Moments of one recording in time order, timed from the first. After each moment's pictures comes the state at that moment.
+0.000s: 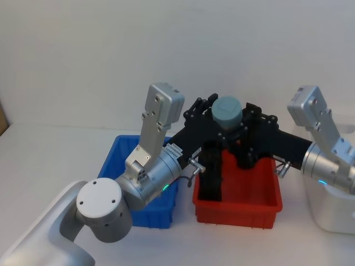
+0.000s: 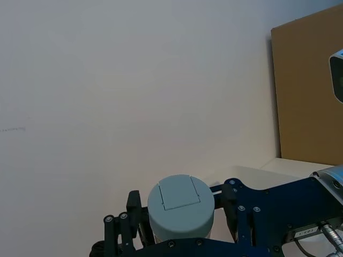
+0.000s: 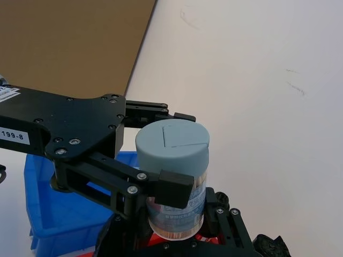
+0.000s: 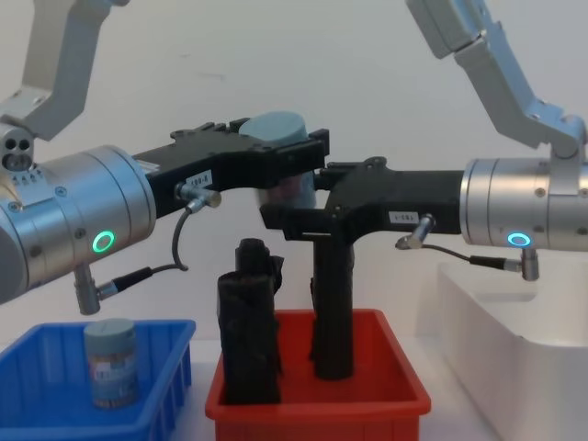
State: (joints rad) left arm -0.30 0.31 0.35 -1.58 -0.33 -0.05 -0.30; right arm 0.56 0.13 -0.35 -1.22 -0.04 -0.11 0.75
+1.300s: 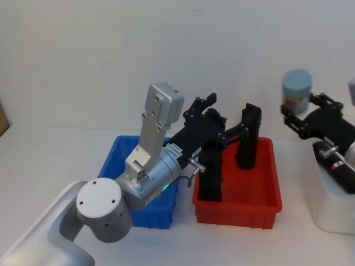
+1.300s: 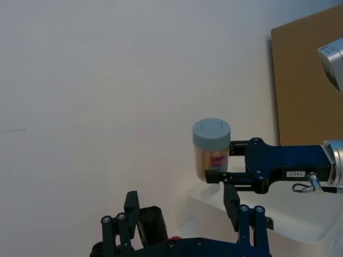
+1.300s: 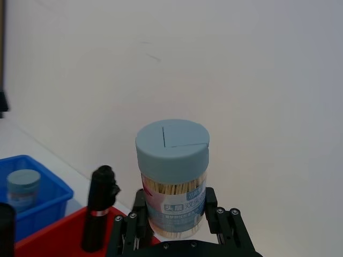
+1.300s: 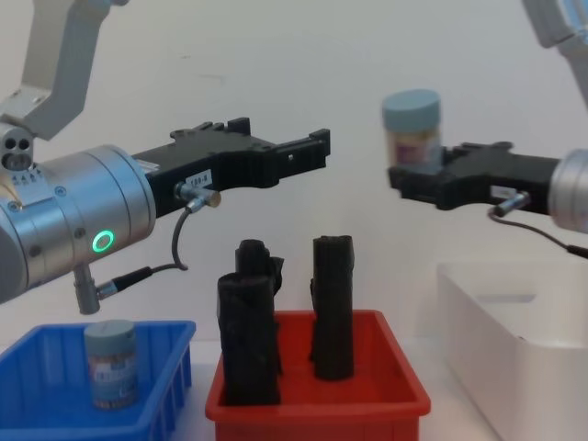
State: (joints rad) left arm -0.30 0.31 0.35 -1.58 -0.33 -0.05 -0.30; right arm 0.50 0.20 -0.27 -1.27 0.04 -0.03 0.42
